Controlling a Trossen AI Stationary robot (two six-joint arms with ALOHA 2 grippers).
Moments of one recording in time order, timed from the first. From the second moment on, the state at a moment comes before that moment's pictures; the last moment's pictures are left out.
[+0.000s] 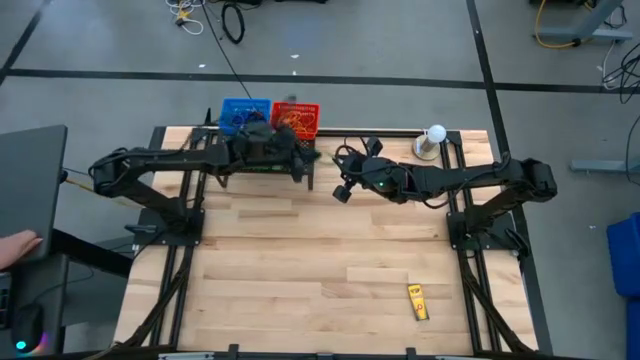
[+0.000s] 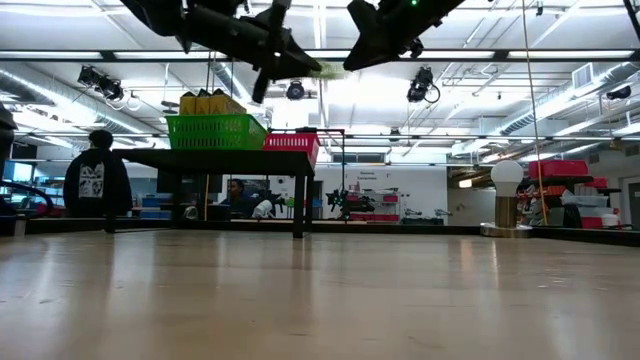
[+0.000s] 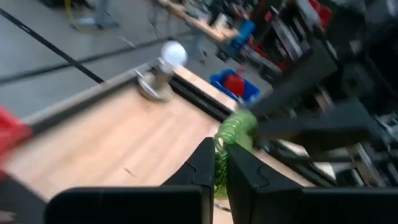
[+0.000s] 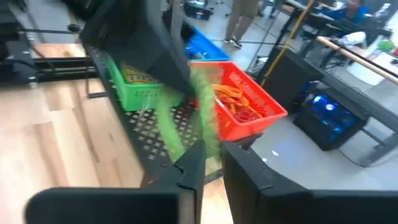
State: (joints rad) left arm 0.32 1.36 0.93 0.23 0.05 -0.43; right arm -0.02 1.47 1.13 -0.07 0.63 -0.06
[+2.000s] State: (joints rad) left arm 1.00 0.99 1.05 -0.29 0.27 -0.04; right arm -0.06 1.46 1.13 -0.47 0.39 0.52
